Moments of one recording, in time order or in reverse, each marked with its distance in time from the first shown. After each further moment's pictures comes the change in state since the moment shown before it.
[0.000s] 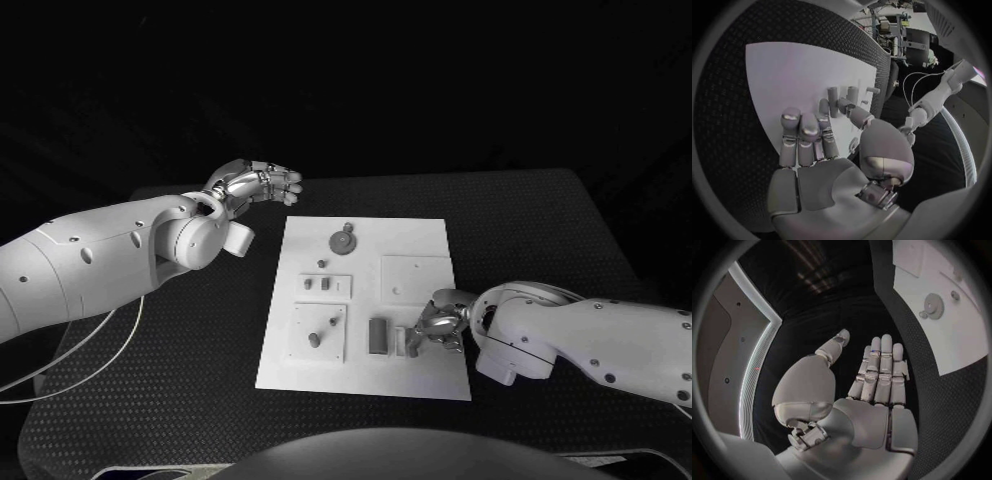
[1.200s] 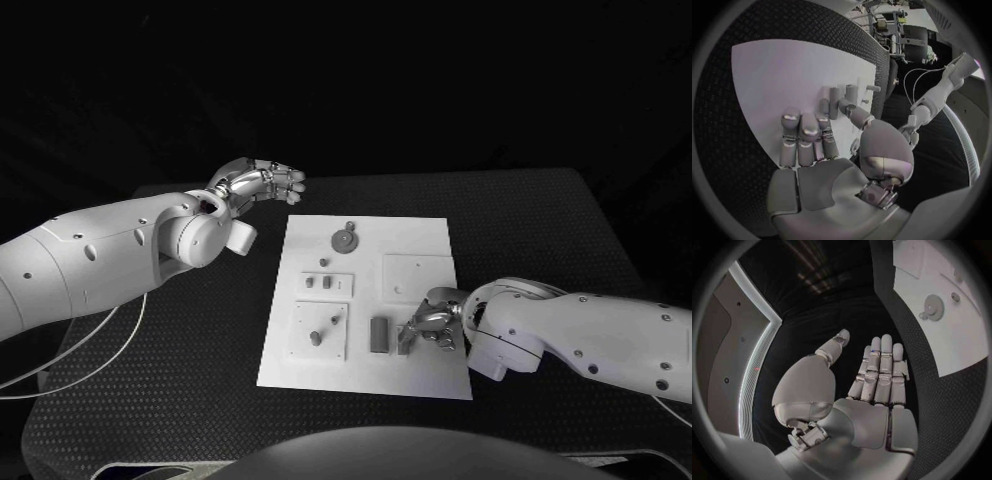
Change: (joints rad) left arm 0.000 0.001 0.000 0.002 -0.001 0.005 -0.003; left_hand 0.000 0.000 0.000 0.000 0.000 0.000 0.000 0.000 0.000 0.000 0.000 0.000 -0.001 0.000 0.000 -0.004 0.004 0.000 0.000 0.000 0.000 0.002; right arm 0.000 0.052 -0.001 -0.048 0.039 0.004 -0.007; right_hand -0.012 -0.013 -0.011 0.000 -0.016 0.002 -0.002 0.003 -0.003 -0.001 0.001 0.000 0.004 0.001 0.002 0.000 0.000 0.000 0.001 0.002 0.000 -0.004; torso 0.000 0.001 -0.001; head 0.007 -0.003
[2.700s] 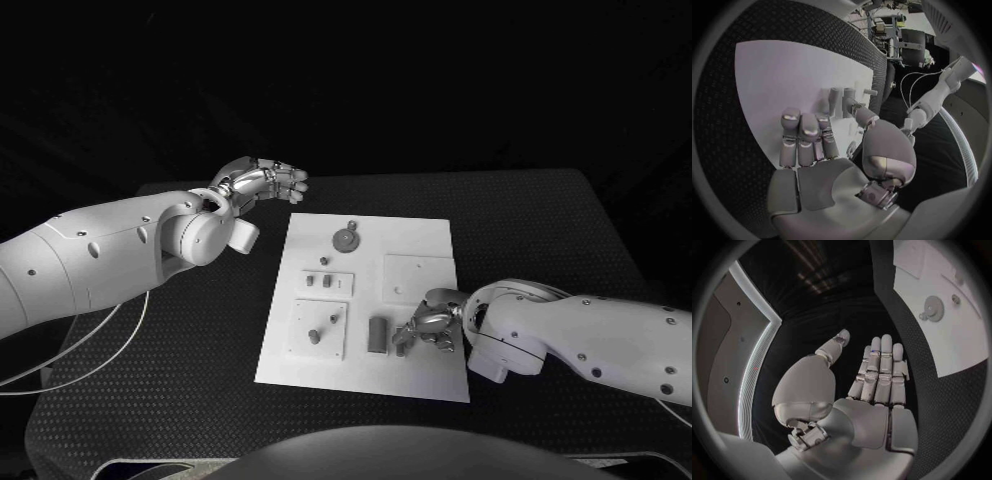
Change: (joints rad) left arm 0.000 -0.002 0.000 0.001 0.000 0.003 -0.004; left_hand 0.000 0.000 0.003 0.003 0.000 0.000 0.000 0.000 -0.001 0.000 0.000 0.000 -0.001 0.000 0.000 -0.004 0.004 0.000 0.000 0.000 -0.004 0.002; right arm 0.000 0.000 -0.001 0.009 -0.010 0.019 0.029; right_hand -0.059 -0.077 -0.072 0.047 -0.081 -0.002 0.002 0.000 0.003 -0.002 0.002 0.000 0.007 0.000 0.001 0.000 0.005 0.000 0.002 -0.002 0.010 -0.013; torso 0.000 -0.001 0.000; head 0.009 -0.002
